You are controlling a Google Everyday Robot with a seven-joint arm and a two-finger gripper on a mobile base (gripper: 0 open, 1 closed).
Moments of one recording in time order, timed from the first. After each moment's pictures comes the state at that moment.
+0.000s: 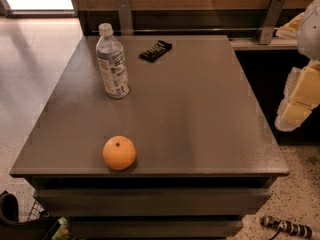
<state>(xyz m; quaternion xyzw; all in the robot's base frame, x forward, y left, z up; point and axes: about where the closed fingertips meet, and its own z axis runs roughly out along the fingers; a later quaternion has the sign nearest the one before) 0.438 -0.213 0.990 -0.60 0.78 -0.05 0.18</state>
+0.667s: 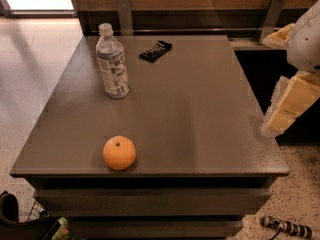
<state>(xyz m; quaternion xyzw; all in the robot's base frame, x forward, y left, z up) 0.440 -0.194 0.974 -0.61 0.76 0.00 0.22</state>
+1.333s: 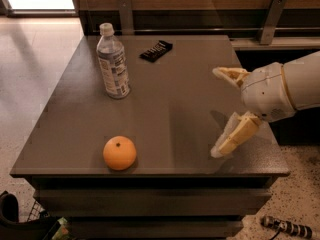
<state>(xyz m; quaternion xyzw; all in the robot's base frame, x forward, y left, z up) 0.458 -0.120 0.896 -0.63 0.65 0.16 0.39</state>
